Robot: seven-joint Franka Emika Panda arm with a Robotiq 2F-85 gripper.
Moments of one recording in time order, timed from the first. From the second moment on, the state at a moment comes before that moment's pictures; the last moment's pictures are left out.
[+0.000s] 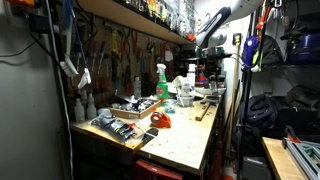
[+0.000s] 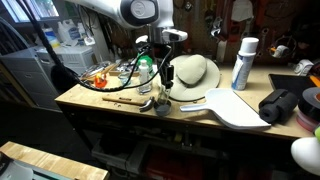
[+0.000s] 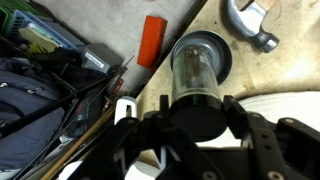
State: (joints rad) arm -0.46 0.37 -0.39 -1.71 -0.02 2.00 0.13
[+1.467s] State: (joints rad) arm -0.43 0.36 -0.33 -1.82 -0.05 2.09 0.06
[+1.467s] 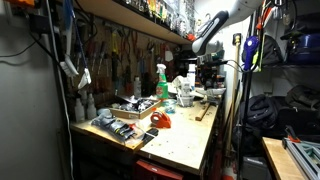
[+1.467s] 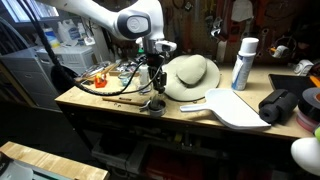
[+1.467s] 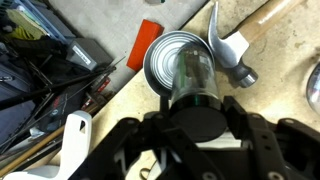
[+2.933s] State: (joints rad) arm -0.37 0.31 -0.39 -1.92 -0.22 2.36 0.05
